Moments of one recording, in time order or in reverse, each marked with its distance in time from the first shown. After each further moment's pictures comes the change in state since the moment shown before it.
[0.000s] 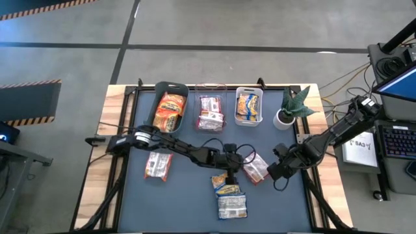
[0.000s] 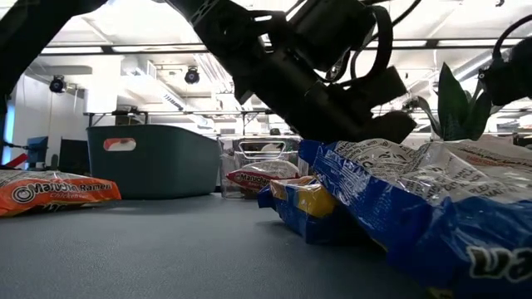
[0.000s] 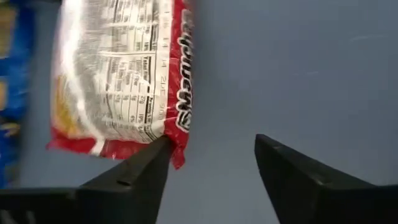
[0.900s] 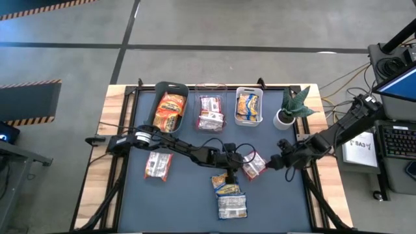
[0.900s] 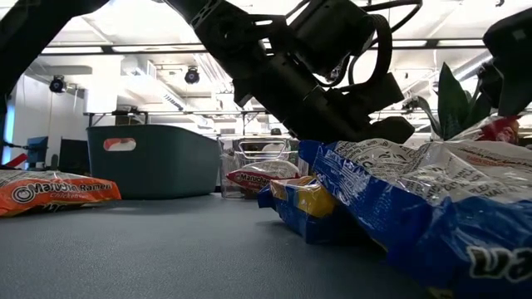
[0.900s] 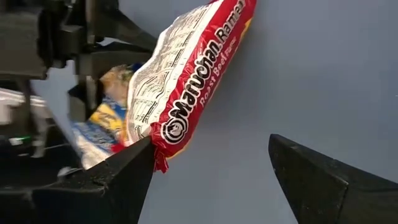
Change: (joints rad) left arm 0.000 0.019 -0.001 -0.019 -0.002 -0.031; right arm -0.003 -0.266 -0.197 0.240 0.155 0.146
